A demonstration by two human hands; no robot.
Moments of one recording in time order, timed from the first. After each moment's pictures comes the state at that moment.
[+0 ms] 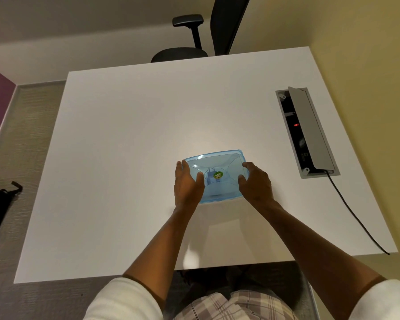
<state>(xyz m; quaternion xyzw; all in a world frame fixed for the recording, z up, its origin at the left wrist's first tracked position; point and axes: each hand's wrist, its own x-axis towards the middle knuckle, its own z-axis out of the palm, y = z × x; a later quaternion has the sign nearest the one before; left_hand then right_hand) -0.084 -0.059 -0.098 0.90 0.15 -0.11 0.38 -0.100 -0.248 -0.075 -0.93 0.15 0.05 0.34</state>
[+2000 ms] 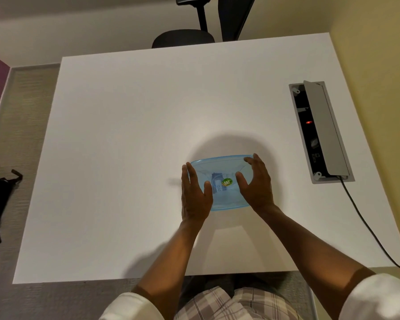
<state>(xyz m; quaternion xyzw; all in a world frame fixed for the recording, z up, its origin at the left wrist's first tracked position) -0.094 -0.065 -0.131 0.92 0.09 -0.06 0.36 -0.075 -0.244 -0.121 -0.91 0.10 -0.03 0.40</state>
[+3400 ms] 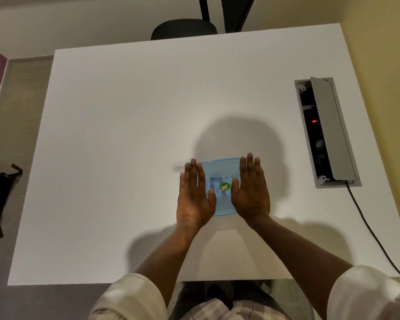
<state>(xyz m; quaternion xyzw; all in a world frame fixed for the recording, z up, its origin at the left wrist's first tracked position) -0.085 -0.065 -0.148 0.99 -0.04 -0.10 0.12 -0.077 -0.235 -0.150 -0.97 0.04 0.01 0.22</state>
